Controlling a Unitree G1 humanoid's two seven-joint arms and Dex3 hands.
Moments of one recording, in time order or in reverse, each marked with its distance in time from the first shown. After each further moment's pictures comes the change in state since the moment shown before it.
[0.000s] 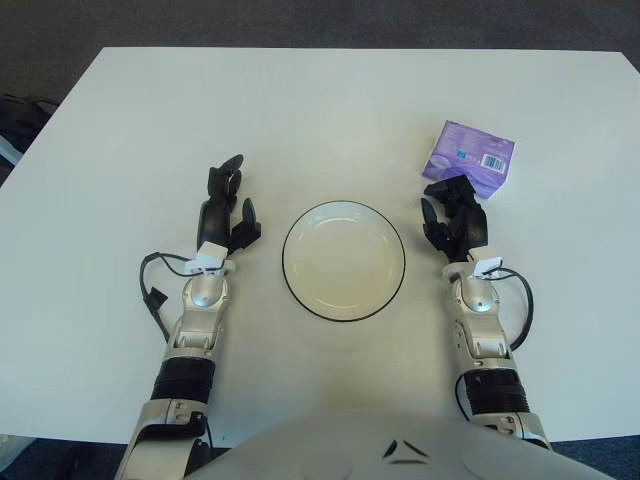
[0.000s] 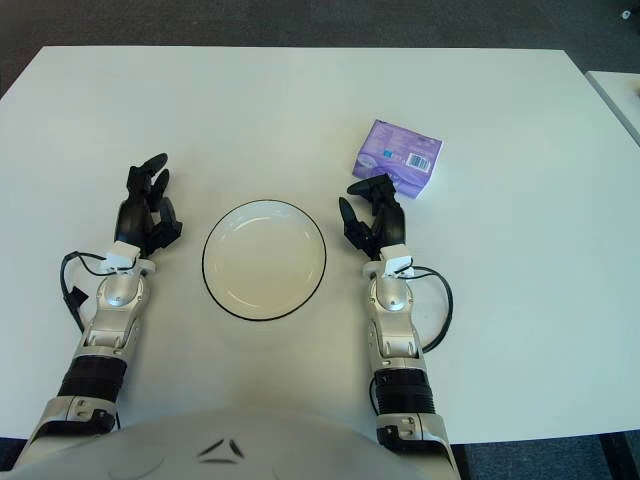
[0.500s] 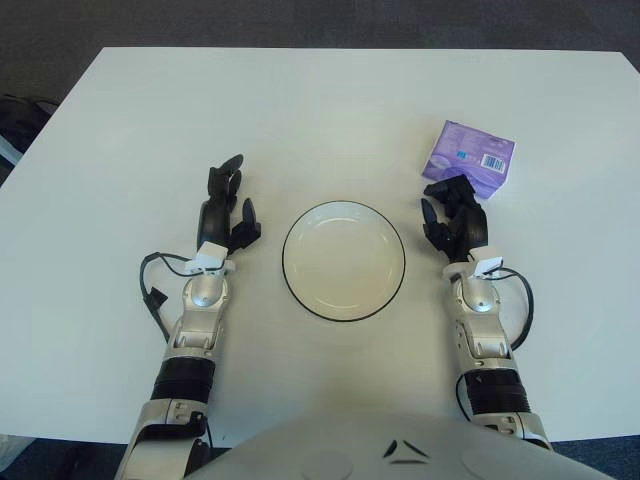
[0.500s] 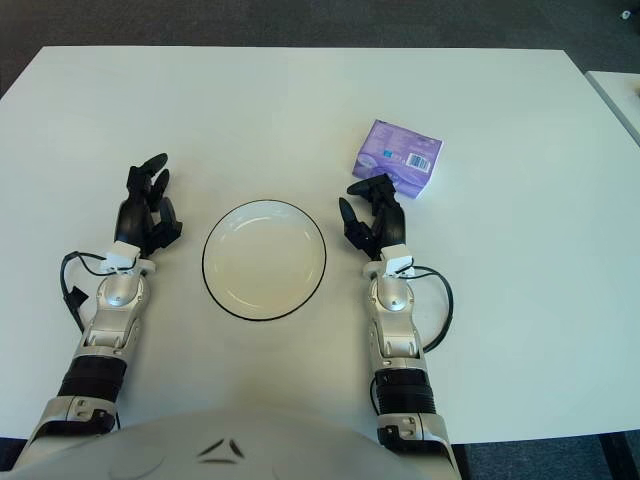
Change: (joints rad) left arm 0.000 0.000 0.000 0.000 0.000 0.000 0.000; right arm 0.001 -0.002 -0.003 -0.002 0.004 0.000 0.012
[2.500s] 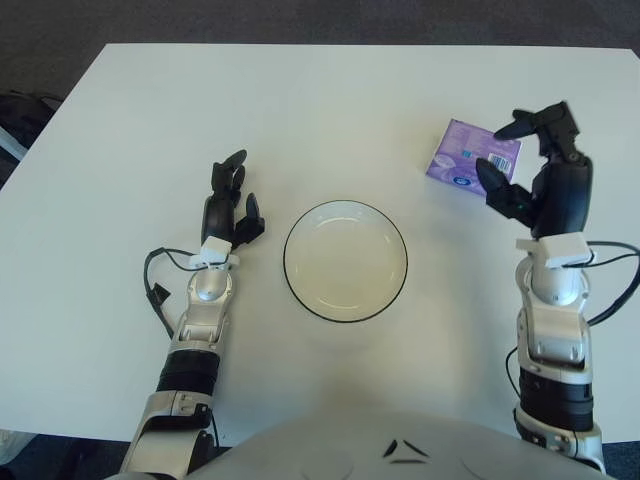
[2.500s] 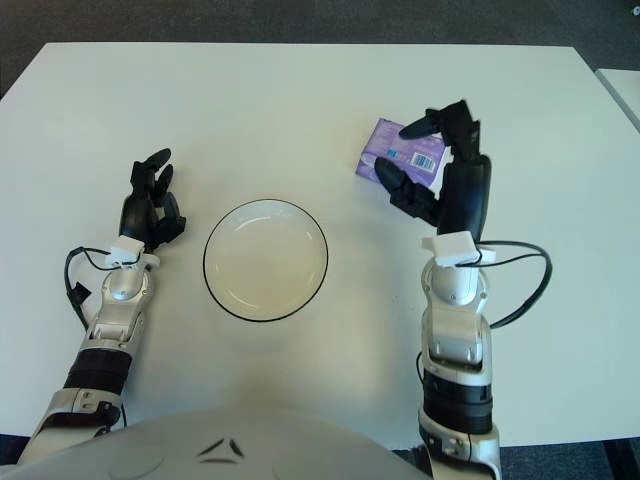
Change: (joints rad) left arm -0.036 -0.014 -0.003 0.027 0.000 -0.007 0.002; right arm -0.075 -0.193 -0.152 -0.548 -0.247 0.072 -0.029
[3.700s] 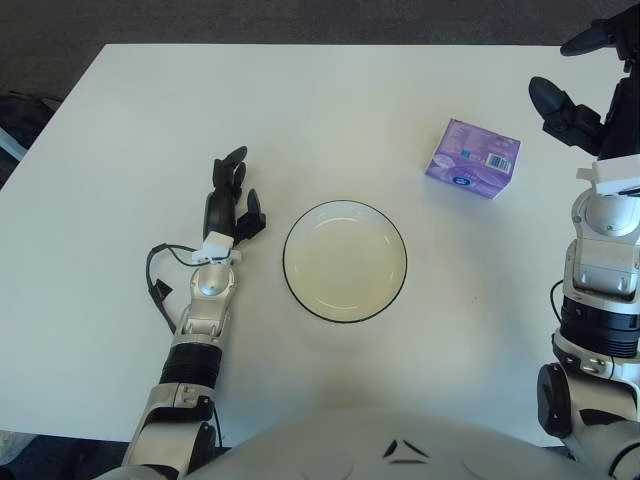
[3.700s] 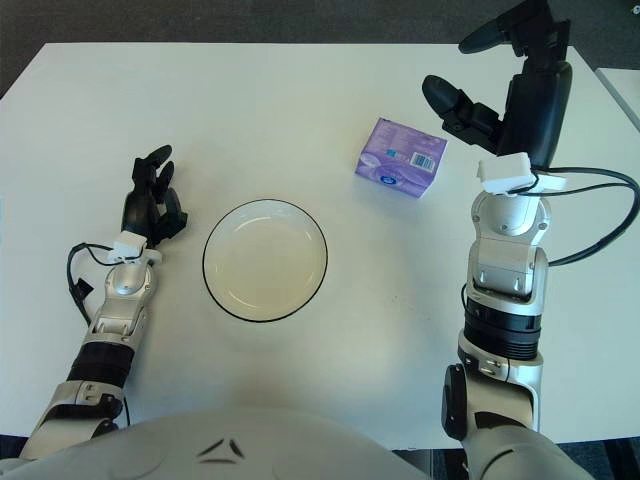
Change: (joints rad) left arm -0.032 -0.001 -0.001 0.036 0.001 -0.004 0.014; right arm -0.276 -0.202 -0.097 0.146 -0.048 0.021 0.004
